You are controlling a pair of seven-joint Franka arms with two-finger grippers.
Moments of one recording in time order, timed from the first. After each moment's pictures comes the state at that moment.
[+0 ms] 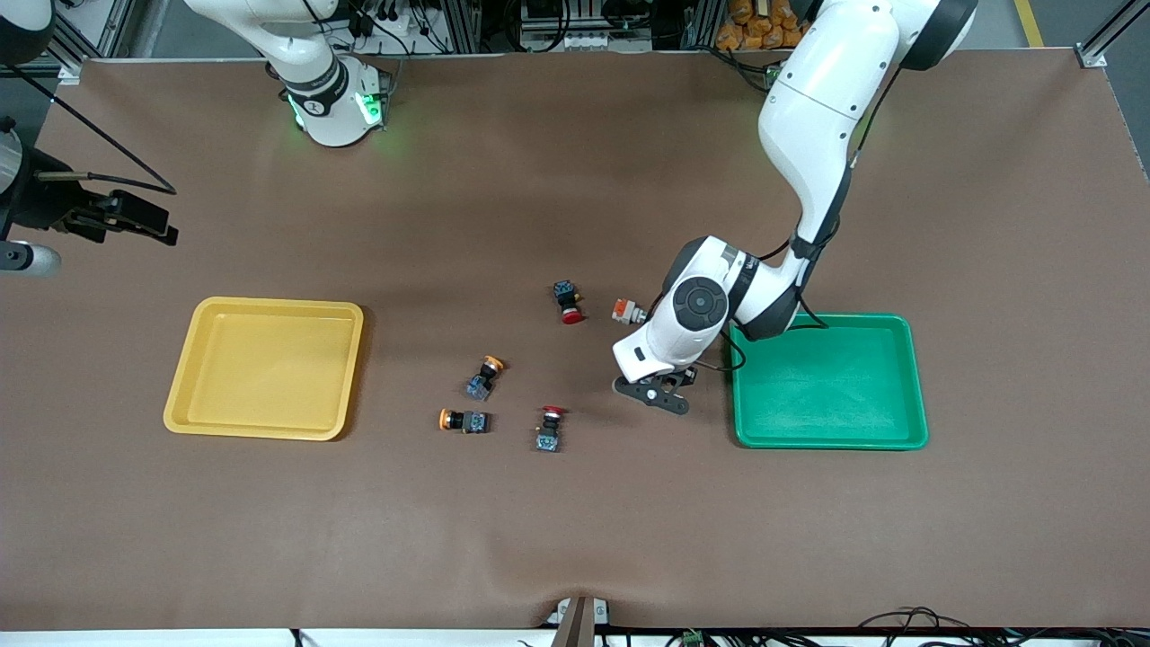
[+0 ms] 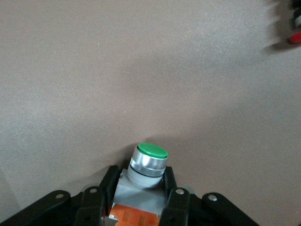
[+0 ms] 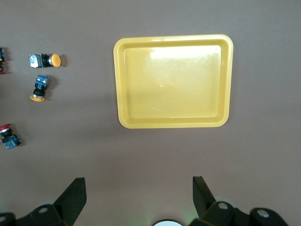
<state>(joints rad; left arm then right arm) -0.54 0.78 -0.06 -1.60 -0.06 2.45 -0.18 -0.04 0.01 0.02 -1.60 0.05 1.50 0.06</state>
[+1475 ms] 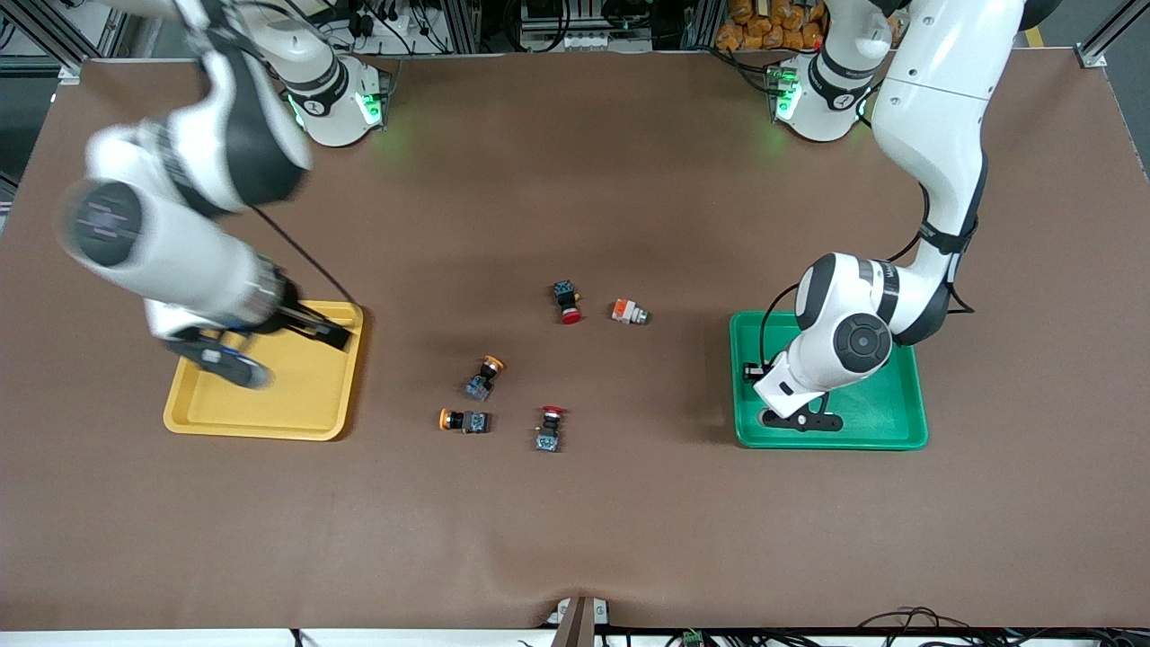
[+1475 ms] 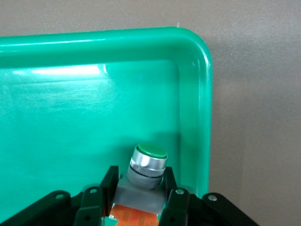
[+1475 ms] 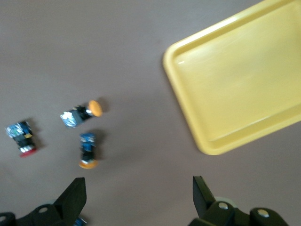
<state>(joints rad) -0.28 0.64 -0.02 -1.76 -0.06 2.31 -0.18 0.28 0.32 0.04 -1.62 0.05 1.90 0.80</state>
